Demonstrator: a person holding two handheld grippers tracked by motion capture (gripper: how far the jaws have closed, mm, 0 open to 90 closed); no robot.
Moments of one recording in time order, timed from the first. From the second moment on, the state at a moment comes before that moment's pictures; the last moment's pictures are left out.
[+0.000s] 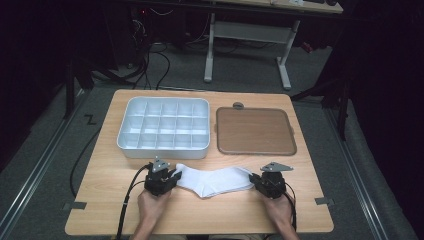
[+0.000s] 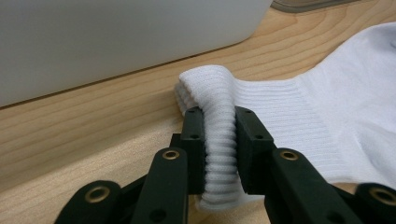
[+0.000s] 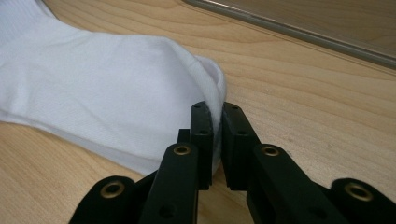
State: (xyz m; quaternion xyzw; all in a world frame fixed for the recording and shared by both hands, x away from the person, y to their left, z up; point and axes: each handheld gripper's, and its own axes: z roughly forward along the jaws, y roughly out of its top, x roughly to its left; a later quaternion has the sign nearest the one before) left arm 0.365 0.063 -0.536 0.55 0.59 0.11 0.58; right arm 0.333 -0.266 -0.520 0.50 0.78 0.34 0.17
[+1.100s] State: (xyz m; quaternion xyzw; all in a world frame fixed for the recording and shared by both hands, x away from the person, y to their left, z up) left arm 0.362 0.072 -0.532 0.56 0.63 0.14 0.53; right arm 0.321 -0.214 -0.500 0.43 0.80 0.39 0.16
